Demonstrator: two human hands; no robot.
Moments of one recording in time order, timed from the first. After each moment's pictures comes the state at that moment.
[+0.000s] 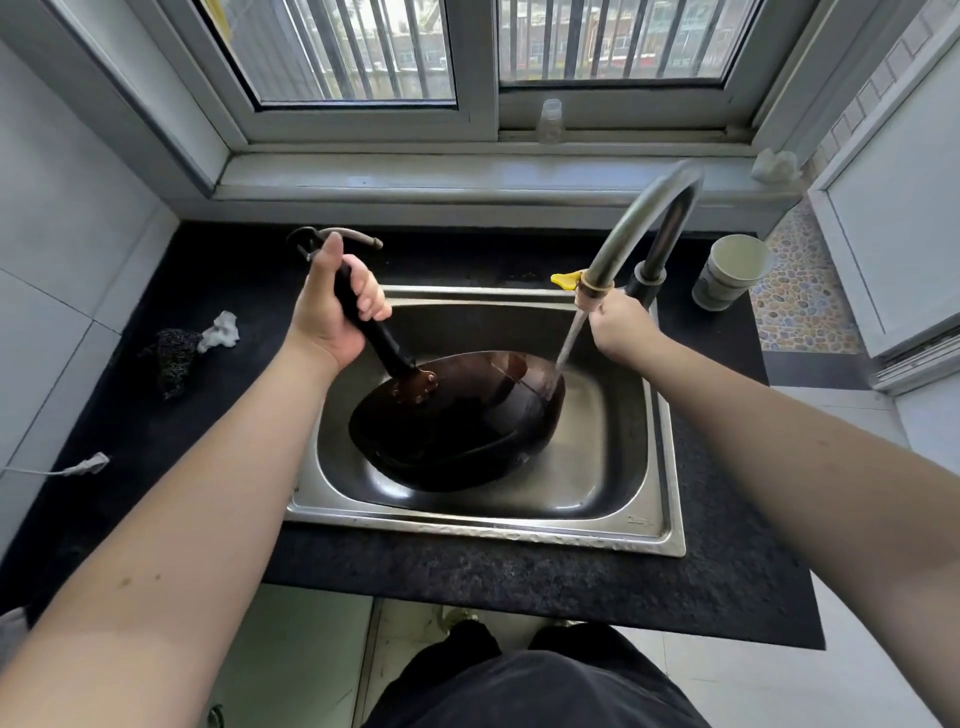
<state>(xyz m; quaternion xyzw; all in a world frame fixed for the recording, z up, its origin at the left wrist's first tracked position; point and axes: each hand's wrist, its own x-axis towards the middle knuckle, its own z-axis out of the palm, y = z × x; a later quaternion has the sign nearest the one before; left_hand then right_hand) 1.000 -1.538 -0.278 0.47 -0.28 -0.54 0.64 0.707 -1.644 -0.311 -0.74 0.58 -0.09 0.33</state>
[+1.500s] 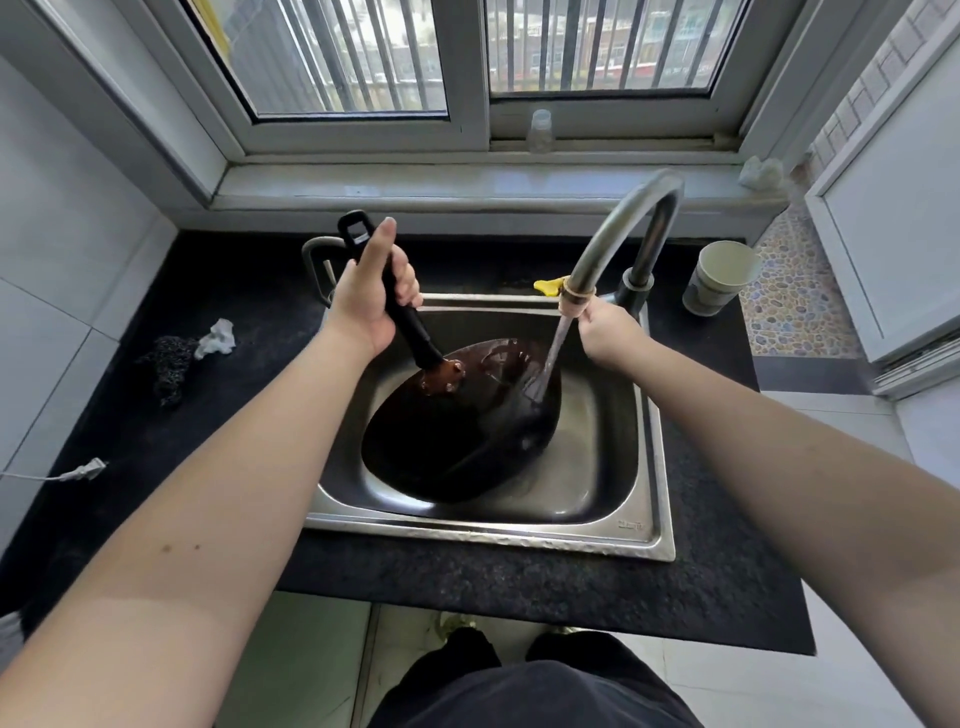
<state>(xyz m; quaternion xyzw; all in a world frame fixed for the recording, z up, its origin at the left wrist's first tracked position) 0.957 -1.566 -0.266 0.53 -0.27 -0.51 0.62 0.701 -1.649 -0.321 -0.76 0.56 -0.07 0.34</state>
